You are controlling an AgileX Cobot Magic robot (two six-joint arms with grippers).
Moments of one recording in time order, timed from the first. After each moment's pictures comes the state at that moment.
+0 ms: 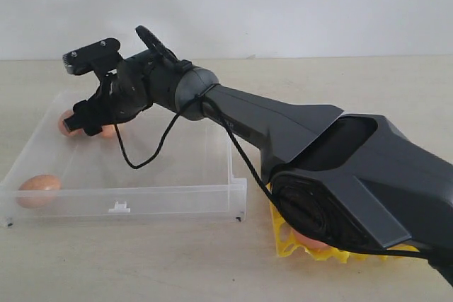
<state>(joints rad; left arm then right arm) -0.02 0.00 0.00 -0.04 0.22 0.02 0.81 2.71 -2.50 0.03 0.58 0.04</state>
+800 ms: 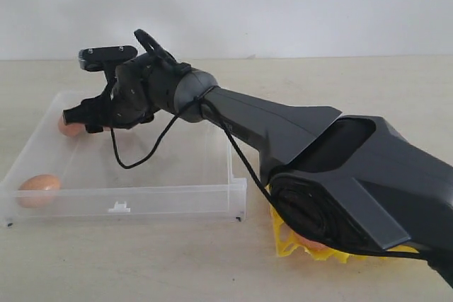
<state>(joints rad) -0.02 0.00 0.00 -0.04 0.22 0.02 0.81 2.72 -2.50 -0.01 0.64 0.33</state>
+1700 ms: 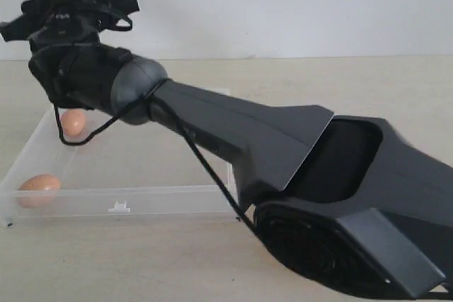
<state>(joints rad) -0.02 0.00 0.00 -0.04 0.22 0.02 0.98 2.58 -2.50 -1.47 0.61 1.43</state>
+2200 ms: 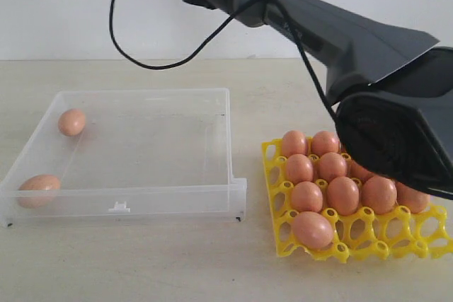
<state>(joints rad) -0.02 0.00 0.00 -0.04 0.22 0.02 0.66 2.49 -2.50 -1.50 -0.92 1.69</state>
